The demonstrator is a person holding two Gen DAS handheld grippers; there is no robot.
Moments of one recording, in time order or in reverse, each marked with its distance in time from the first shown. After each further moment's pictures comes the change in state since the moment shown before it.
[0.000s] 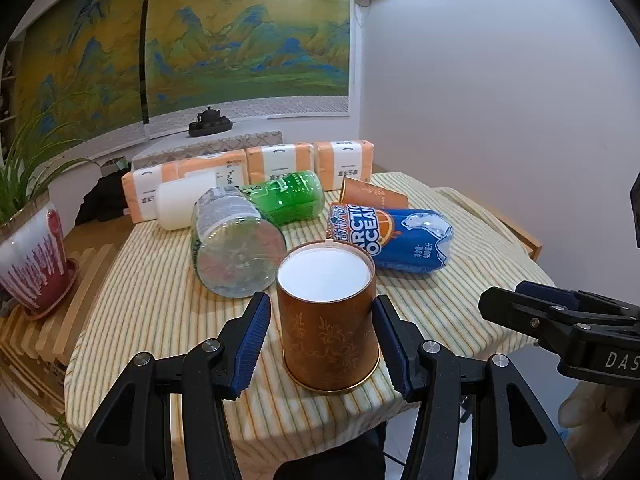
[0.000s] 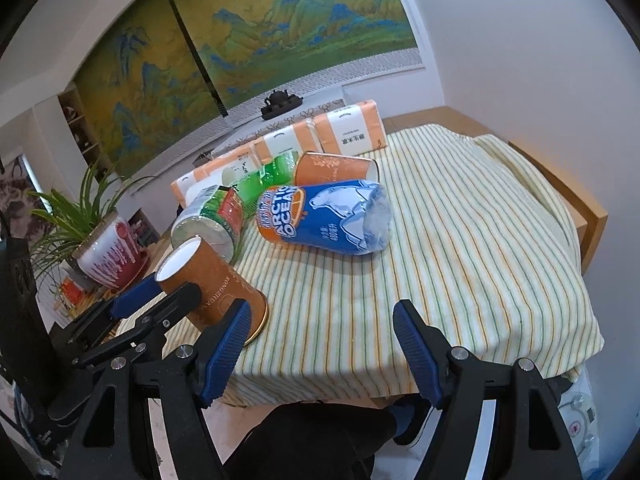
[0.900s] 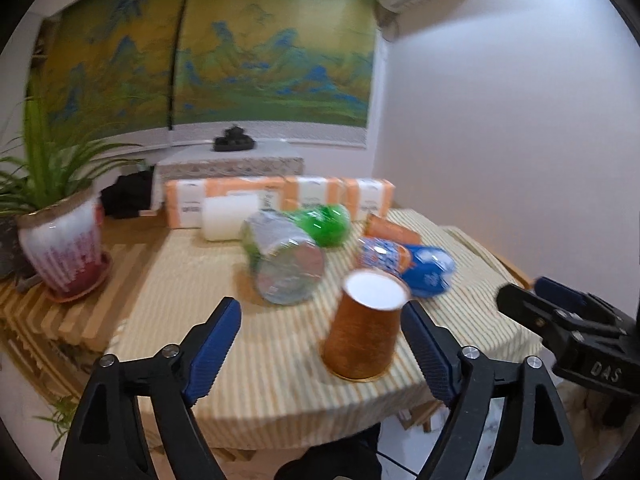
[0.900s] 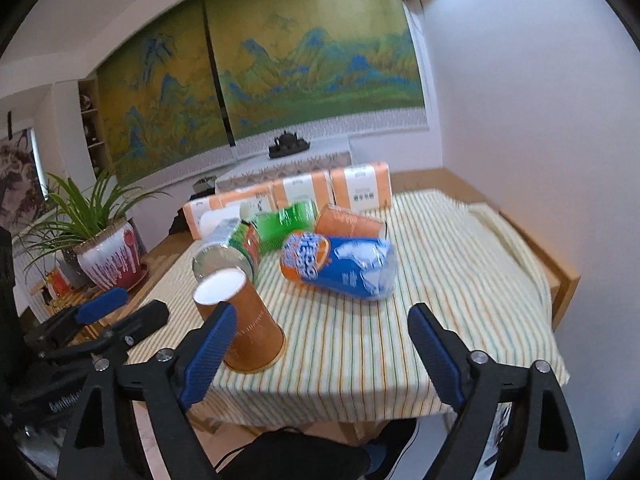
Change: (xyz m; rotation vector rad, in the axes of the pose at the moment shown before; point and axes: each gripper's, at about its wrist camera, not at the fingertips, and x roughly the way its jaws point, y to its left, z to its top) left arm -0.069 0.040 -0.003 -0.116 -0.115 0.035; right arm -0.039 0.042 -0.003 -0.152 -0.195 -0.071
